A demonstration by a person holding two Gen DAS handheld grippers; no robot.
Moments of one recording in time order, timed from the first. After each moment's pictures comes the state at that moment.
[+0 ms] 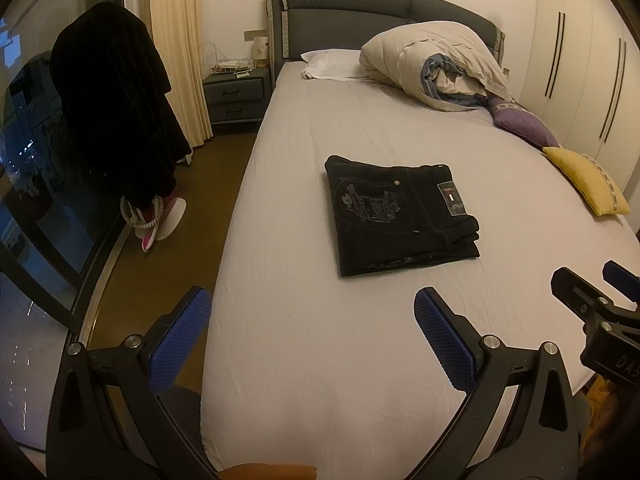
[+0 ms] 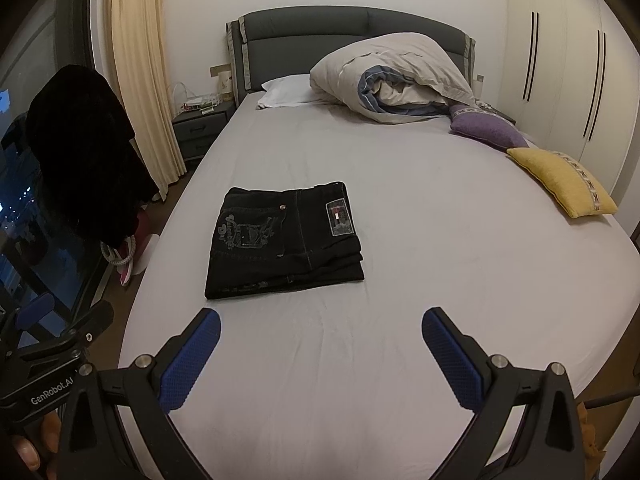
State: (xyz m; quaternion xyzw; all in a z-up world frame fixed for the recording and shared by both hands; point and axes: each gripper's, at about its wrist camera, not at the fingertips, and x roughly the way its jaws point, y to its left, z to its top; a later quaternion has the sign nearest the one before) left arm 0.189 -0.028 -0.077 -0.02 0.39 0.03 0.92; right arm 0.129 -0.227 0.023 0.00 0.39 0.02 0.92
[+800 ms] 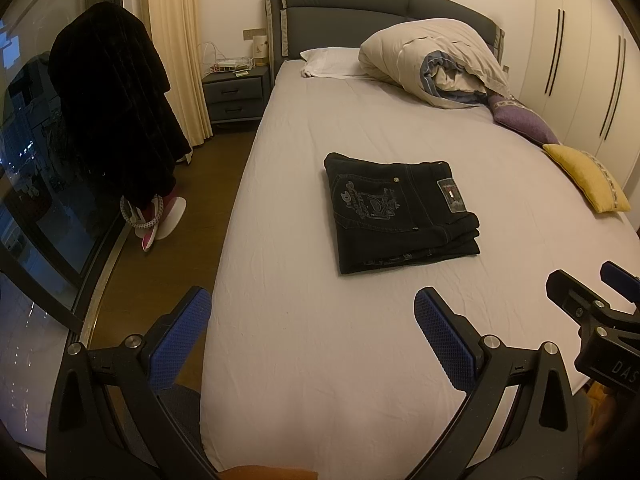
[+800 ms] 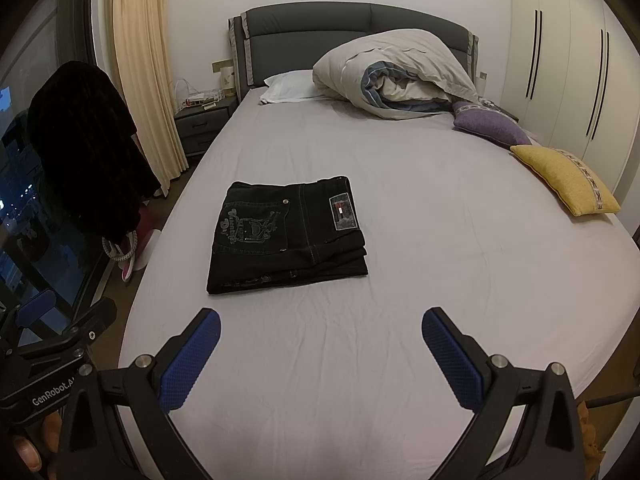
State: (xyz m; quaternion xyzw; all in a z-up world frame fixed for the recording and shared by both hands) left arm 0.187 -0.028 -0.077 -0.02 0.39 0.03 0.92; right arm 0.127 -0.224 0.018 0.00 0.39 0.03 0.92
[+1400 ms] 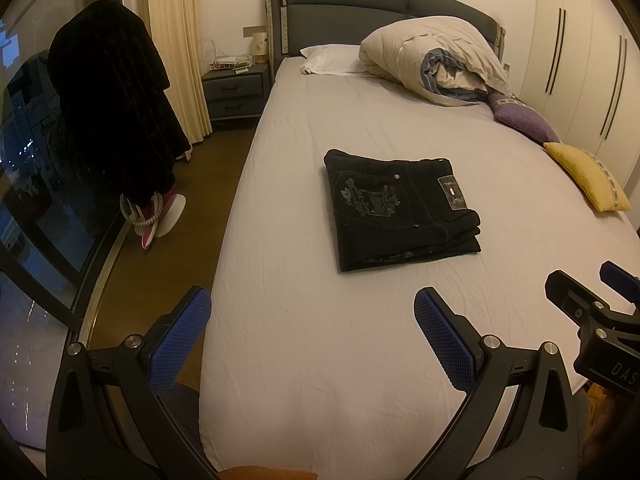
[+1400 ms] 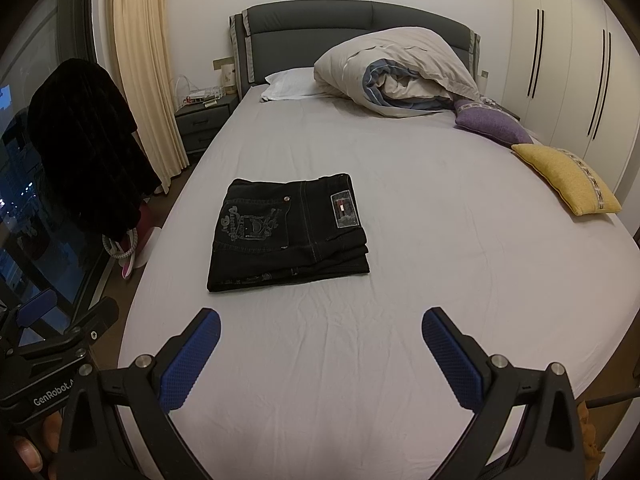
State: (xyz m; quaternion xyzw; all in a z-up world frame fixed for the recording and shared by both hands) left arm 0.186 -0.028 -0.085 -0.02 0.39 0.03 0.92; right arm 0.126 -0.223 0.017 0.00 0.39 0.03 0.92
